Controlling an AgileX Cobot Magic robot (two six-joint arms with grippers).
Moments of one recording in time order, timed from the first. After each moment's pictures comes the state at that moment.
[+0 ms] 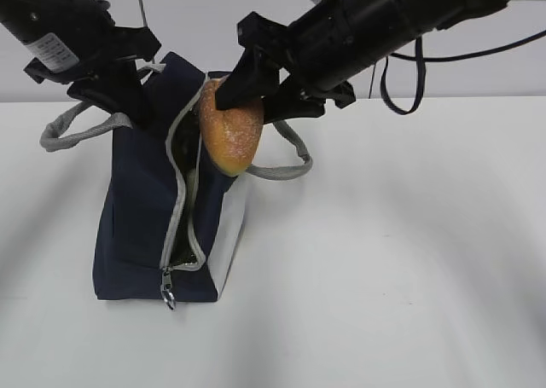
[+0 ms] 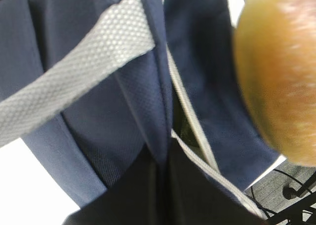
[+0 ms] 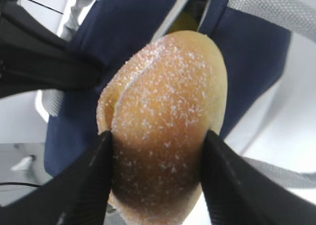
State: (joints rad) left arm -0.26 1.77 -1.59 -0.39 1.22 0.23; right arm 0.37 1.85 -1.52 0.88 0.91 -0.45
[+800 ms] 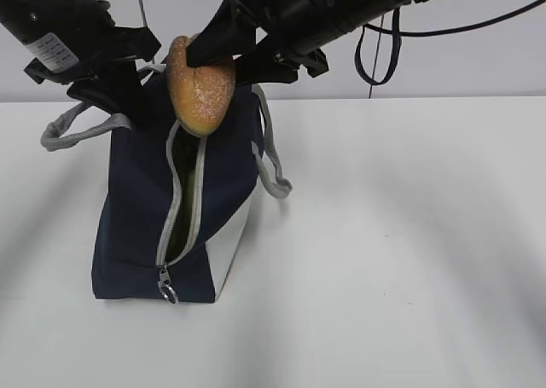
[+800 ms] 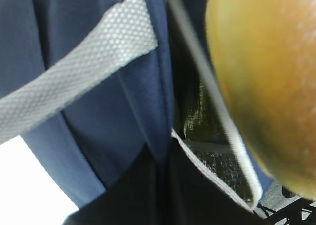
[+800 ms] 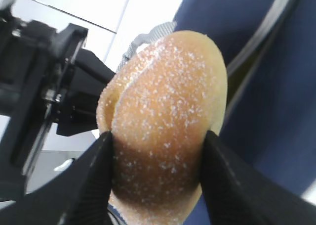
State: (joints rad) left arm -0.26 1.77 -1.59 -0.39 1.22 0.23; right arm 0.37 1.91 -1.66 1.01 0.96 -0.50
